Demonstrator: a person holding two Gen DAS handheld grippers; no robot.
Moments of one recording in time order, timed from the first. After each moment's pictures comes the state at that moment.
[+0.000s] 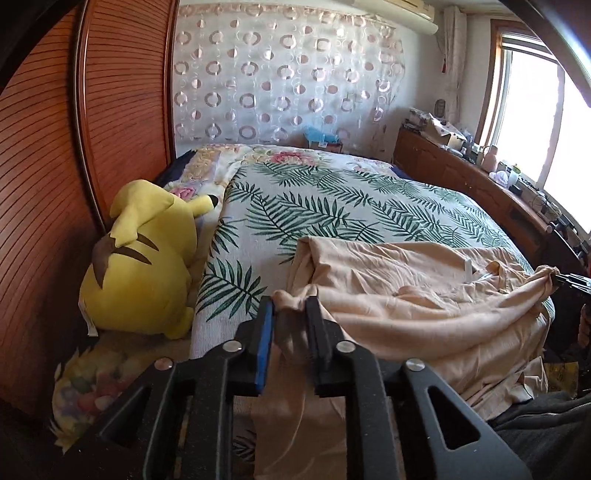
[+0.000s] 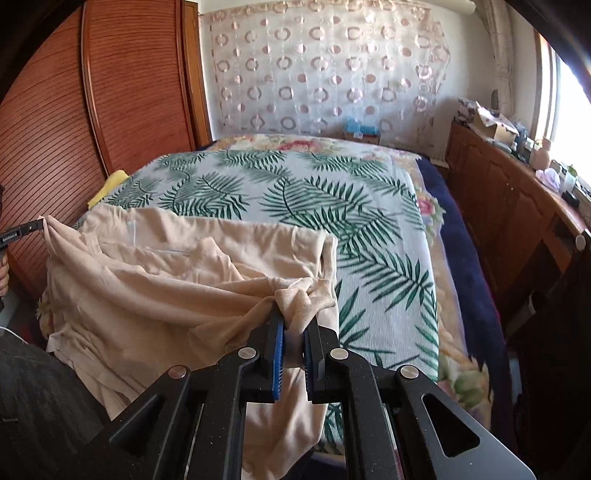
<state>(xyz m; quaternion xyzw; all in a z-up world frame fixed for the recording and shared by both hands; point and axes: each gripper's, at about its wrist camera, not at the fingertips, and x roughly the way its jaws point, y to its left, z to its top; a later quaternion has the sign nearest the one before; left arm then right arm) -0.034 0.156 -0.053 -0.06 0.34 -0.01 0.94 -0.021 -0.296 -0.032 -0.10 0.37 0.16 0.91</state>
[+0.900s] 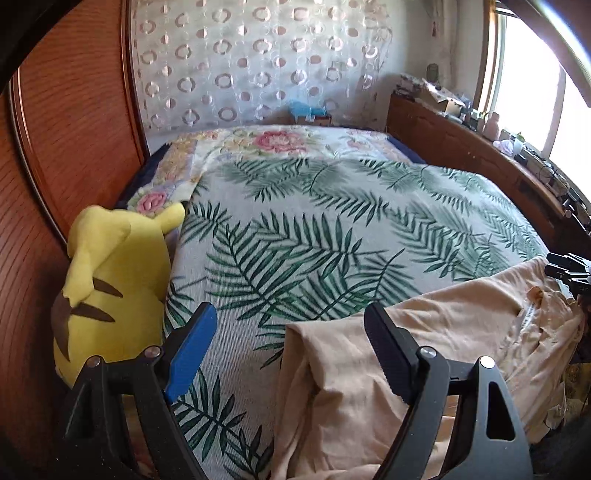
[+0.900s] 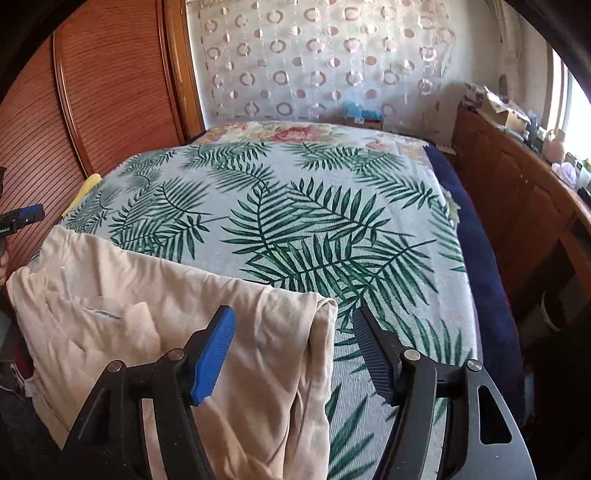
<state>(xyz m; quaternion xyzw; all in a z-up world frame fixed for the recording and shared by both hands) 0.109 0.147 -0.068 -0.07 0.40 -0.05 0.91 0.096 -0.288 -0.058 -0.09 0.40 0.16 0.90</state>
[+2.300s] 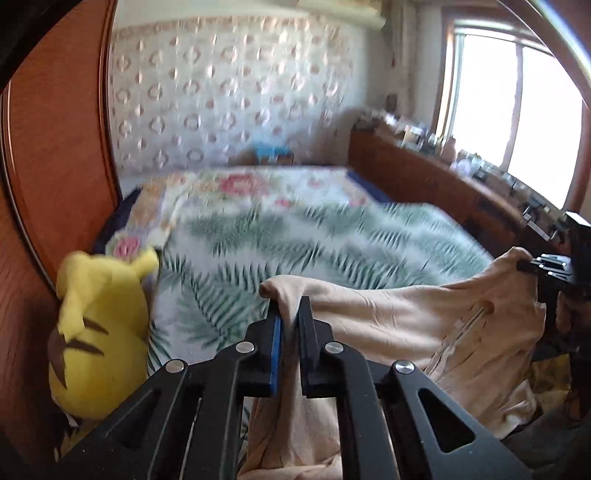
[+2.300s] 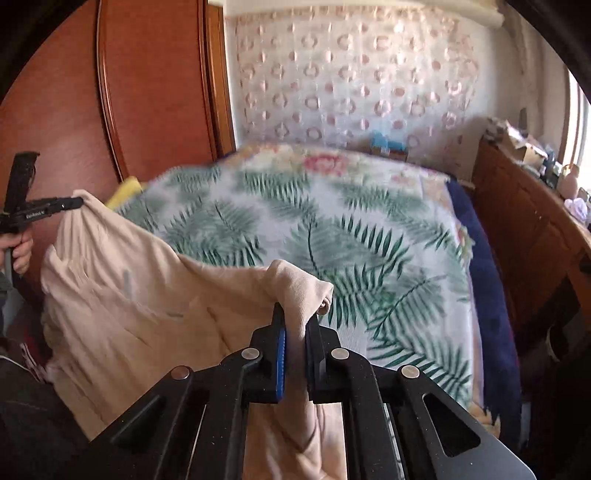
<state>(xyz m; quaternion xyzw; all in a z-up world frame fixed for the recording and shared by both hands) 0.055 0.134 0.020 -0.07 0.30 -0.12 0.94 0.055 -0.283 -0.018 -0.10 0.33 0.21 0.91</state>
